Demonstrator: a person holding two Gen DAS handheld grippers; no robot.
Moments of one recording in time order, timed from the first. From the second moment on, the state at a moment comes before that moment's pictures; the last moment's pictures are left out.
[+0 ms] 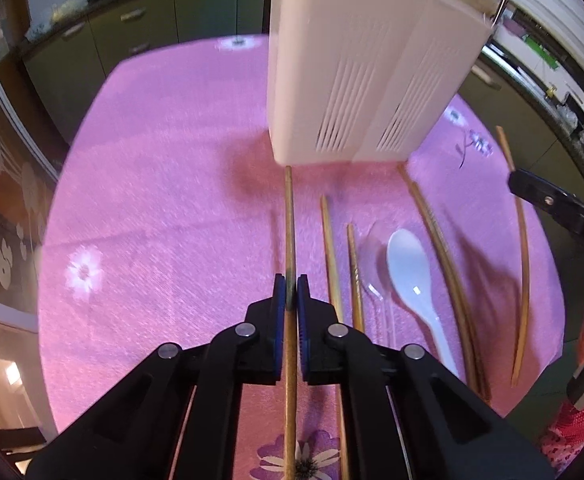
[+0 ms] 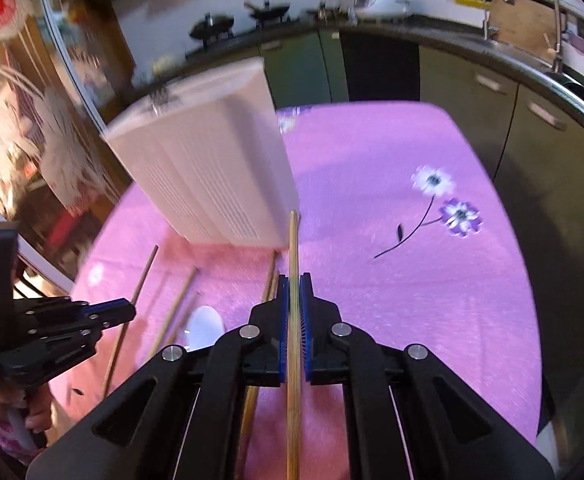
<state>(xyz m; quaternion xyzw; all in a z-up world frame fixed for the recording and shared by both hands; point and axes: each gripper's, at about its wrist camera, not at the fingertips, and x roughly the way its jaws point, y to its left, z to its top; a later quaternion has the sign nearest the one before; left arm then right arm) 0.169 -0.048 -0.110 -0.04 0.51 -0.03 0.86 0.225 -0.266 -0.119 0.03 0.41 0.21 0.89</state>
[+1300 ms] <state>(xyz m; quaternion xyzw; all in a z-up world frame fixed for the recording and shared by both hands) 0.198 -0.066 0.156 -0.01 0.28 -0.06 0.96 0.152 -0.311 -0.033 0.08 0.30 0.24 0.92</state>
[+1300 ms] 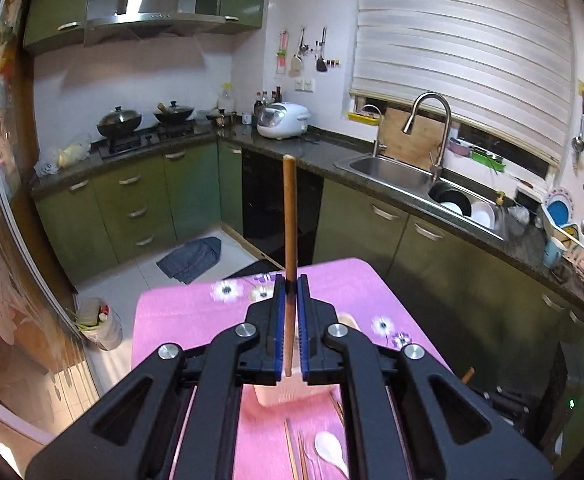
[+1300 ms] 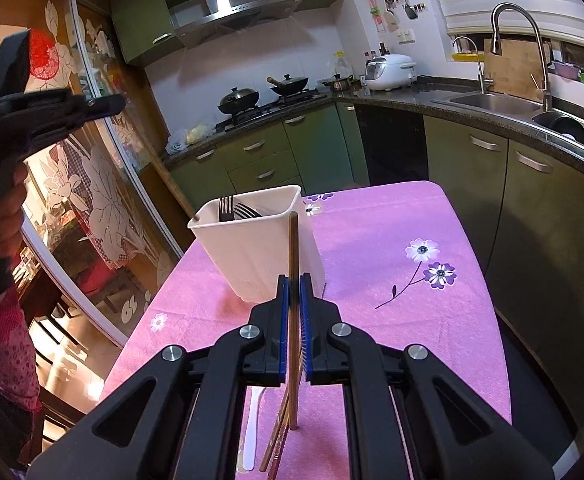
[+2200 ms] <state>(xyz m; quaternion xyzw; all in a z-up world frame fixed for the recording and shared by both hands) 0.206 -0.046 0.049 0.00 0.35 -0.03 0.94 0.191 -0.275 0.120 0.08 0.14 0.26 0.95</state>
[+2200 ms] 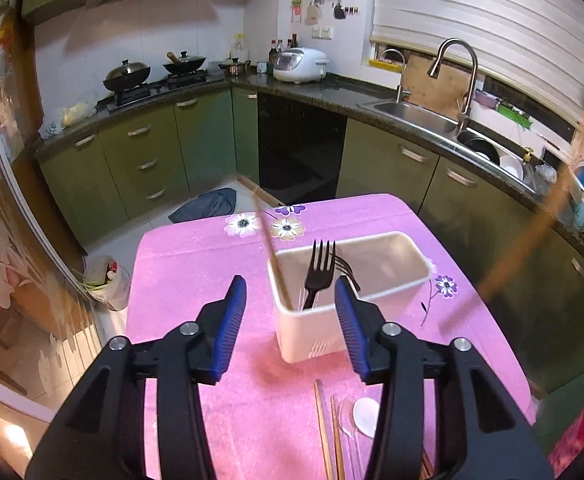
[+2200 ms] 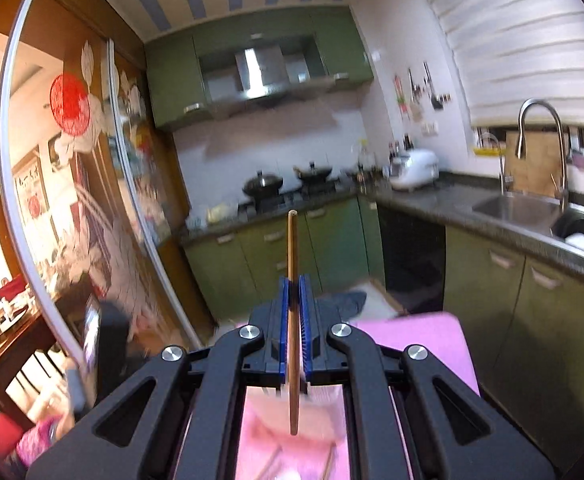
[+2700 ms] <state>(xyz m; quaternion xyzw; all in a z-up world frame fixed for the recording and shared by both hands) 0.155 -0.043 -0.004 0.01 0.40 -0.05 0.91 0.294 -0.208 0.031 0.02 0.24 0.20 0.95</state>
